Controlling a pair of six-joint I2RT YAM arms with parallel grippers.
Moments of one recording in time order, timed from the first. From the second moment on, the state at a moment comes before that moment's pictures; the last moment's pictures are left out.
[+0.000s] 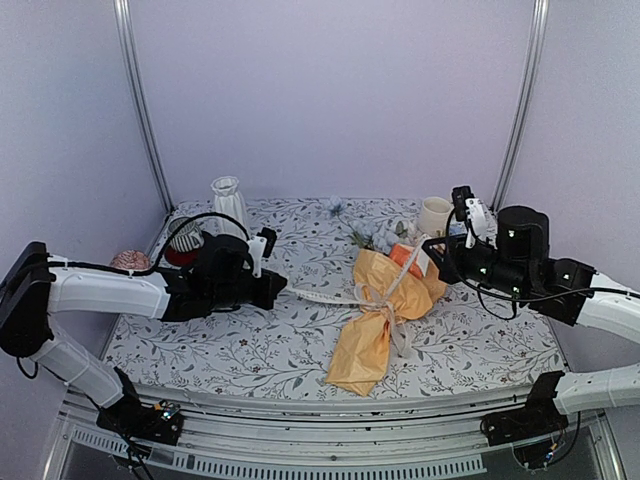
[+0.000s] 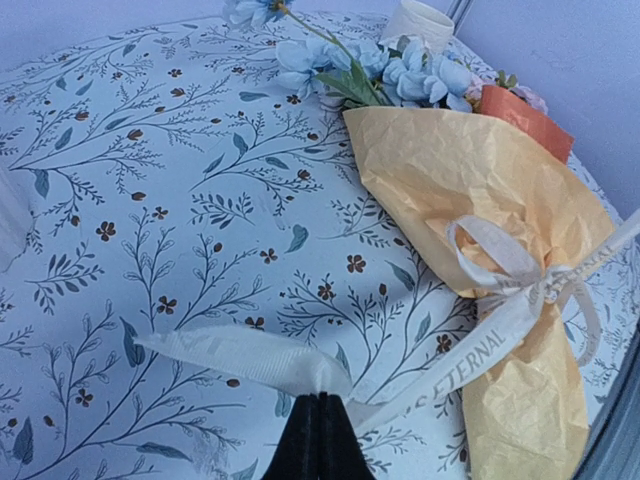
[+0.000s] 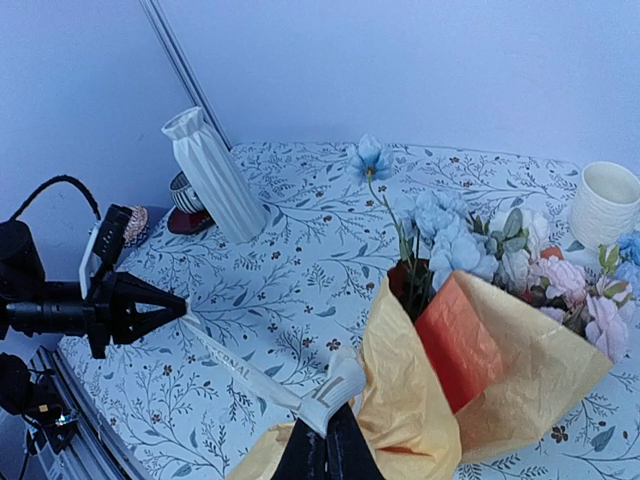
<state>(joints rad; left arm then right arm) -0.83 1.45 0.74 0.17 -0.12 -0.37 0.81 0.95 0.78 -0.14 0.16 0.38</state>
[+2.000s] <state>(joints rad) -0.83 1.16 1.00 -0.06 -0.13 -0.25 0.81 0.74 0.36 -0.17 0.48 0.78</state>
